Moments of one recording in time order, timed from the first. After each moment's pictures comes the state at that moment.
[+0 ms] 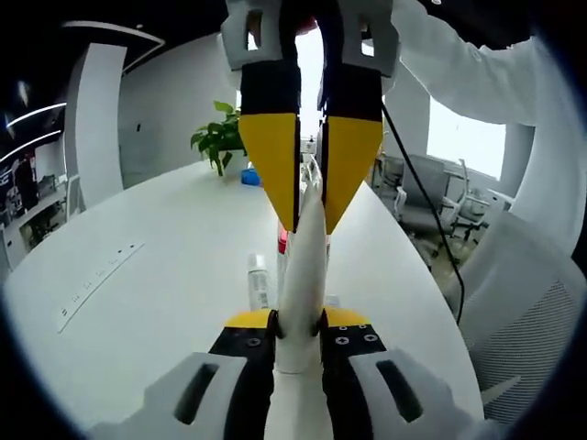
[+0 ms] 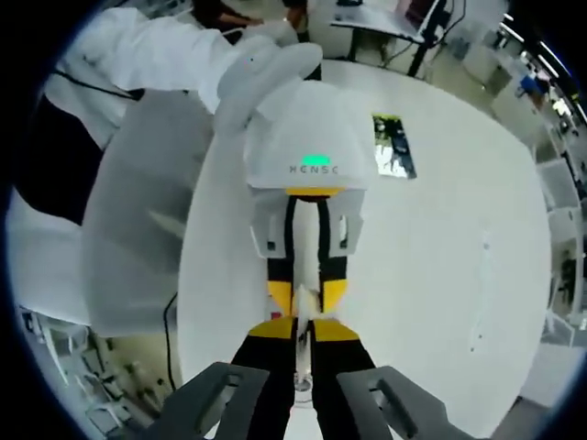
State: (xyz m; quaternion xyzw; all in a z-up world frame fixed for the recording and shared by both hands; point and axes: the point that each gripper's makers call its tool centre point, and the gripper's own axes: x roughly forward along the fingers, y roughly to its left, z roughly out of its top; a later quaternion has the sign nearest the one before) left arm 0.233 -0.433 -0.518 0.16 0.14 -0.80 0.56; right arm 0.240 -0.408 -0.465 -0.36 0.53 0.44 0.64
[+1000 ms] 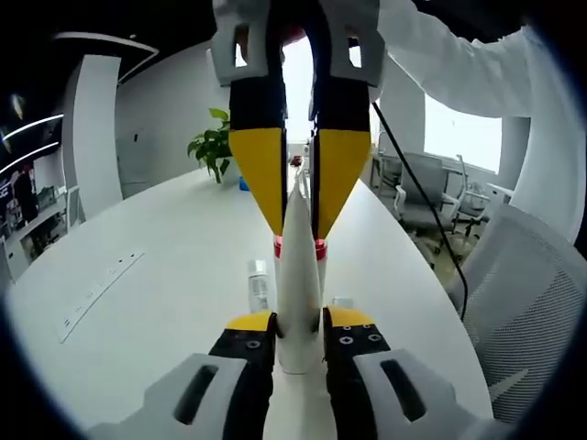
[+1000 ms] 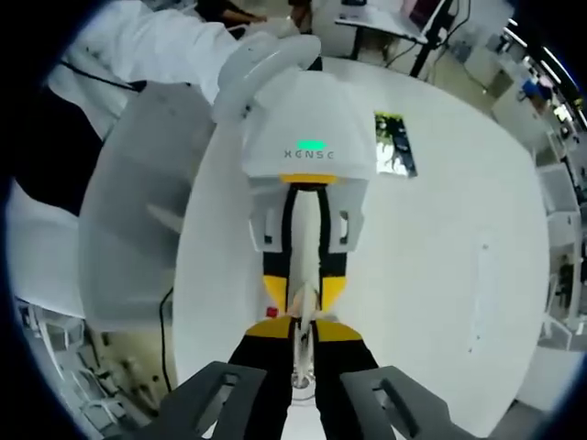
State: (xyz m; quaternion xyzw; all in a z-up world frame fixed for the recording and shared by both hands) left arm 0.228 -0.434 -0.517 0.16 0.12 -0.81 0.56; right arm 0.239 -0.411 -0.468 -0.36 0.52 0.44 0.63
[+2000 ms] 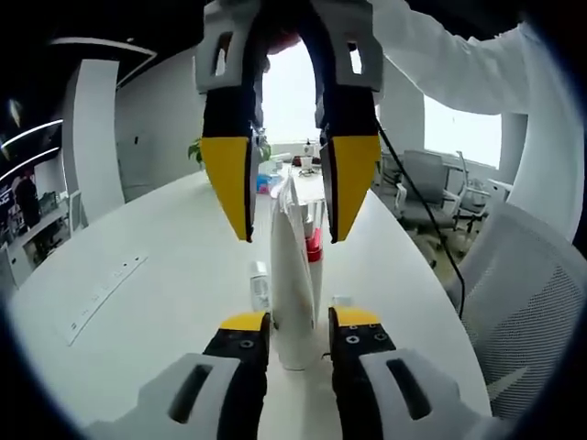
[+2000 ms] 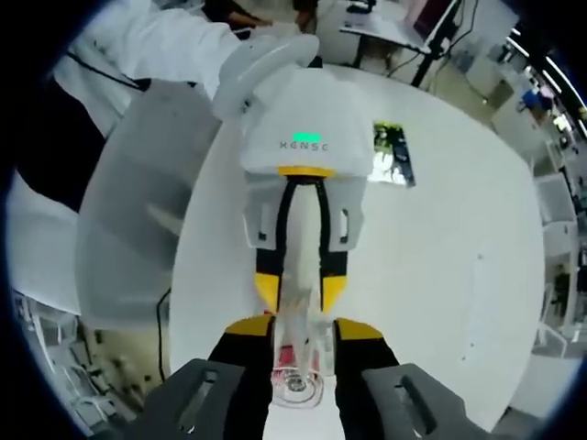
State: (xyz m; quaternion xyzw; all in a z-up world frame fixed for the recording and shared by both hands) left arm 0.229 -0.427 -0.510 0.17 0.11 -0.80 0.56; right arm 0.242 -0.410 -0.465 -0.37 0.50 0.44 0.64
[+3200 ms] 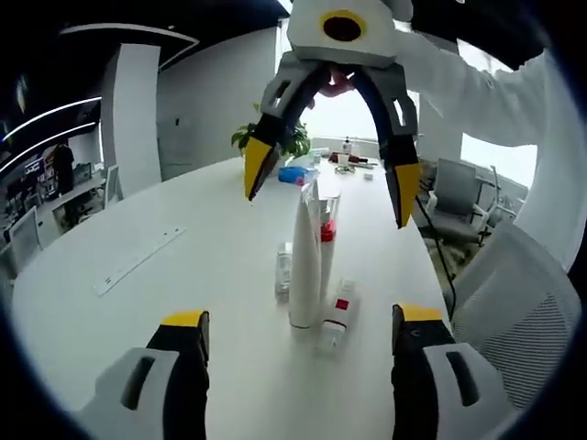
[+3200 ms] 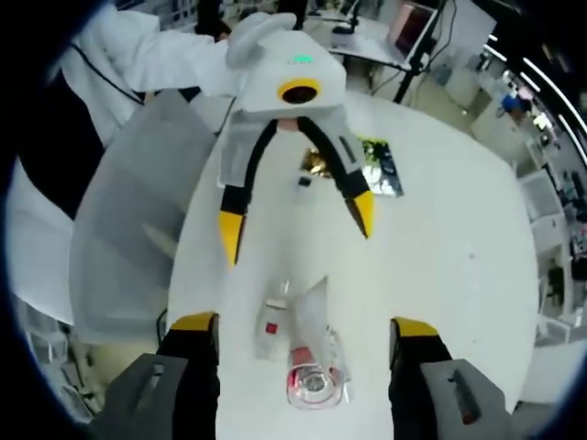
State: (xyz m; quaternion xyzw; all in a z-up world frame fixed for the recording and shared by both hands) left arm 0.250 -0.372 -0.496 0.15 0.17 -0.74 0.63; right arm 0.233 -0.408 -0.462 -0.34 0.46 0.43 0.70
